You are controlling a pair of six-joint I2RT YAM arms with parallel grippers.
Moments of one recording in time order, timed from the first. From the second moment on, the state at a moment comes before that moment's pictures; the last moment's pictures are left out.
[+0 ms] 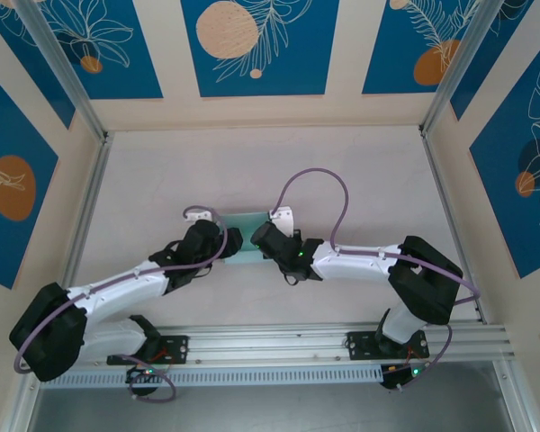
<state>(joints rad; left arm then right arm) -0.73 1.18 0.53 -0.04 -0.21 -0.81 1.03 1.58 0.88 -0.20 0.62 0.68</state>
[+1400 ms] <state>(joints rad) -0.37 1.10 1.25 -0.81 0.03 -0.42 0.81 1.31 1.43 -0.92 0.22 0.68</state>
